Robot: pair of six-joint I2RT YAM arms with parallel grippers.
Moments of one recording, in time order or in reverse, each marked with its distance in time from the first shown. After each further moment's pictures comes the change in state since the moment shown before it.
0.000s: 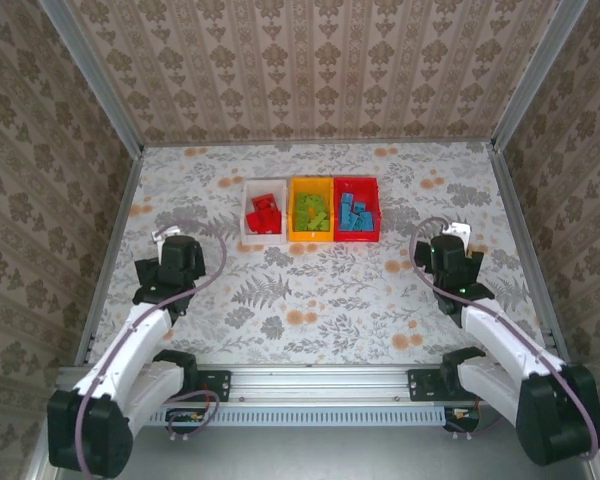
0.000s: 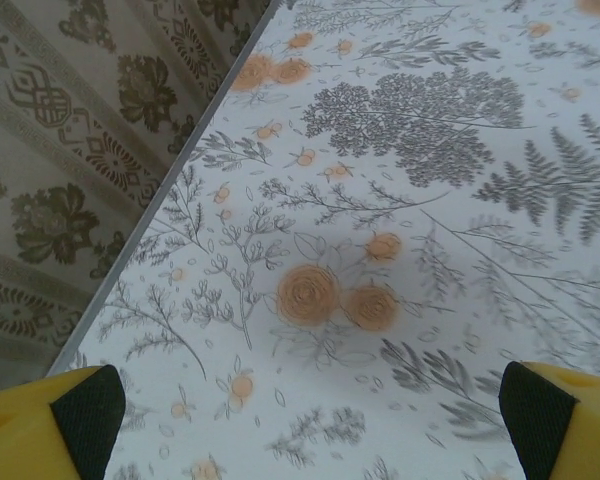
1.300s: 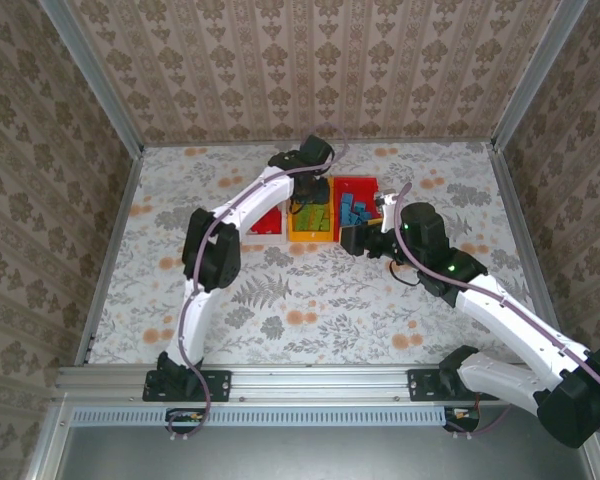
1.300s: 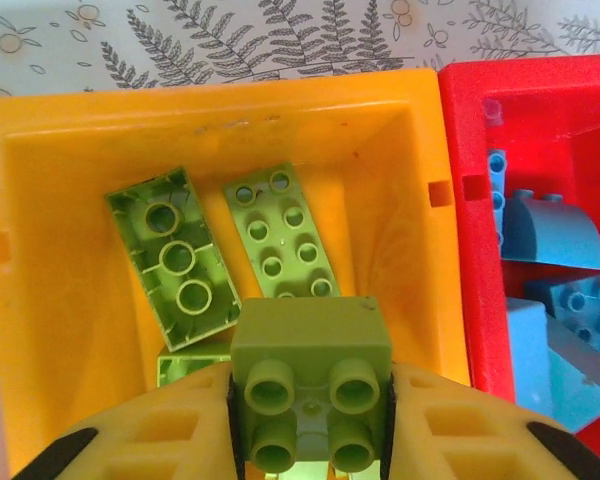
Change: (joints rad) left arm -0.439 1.402 1.632 -0.572 0.523 -0.318; right arm 0.344 0.038 0.420 -0.169 -0.694 0.208
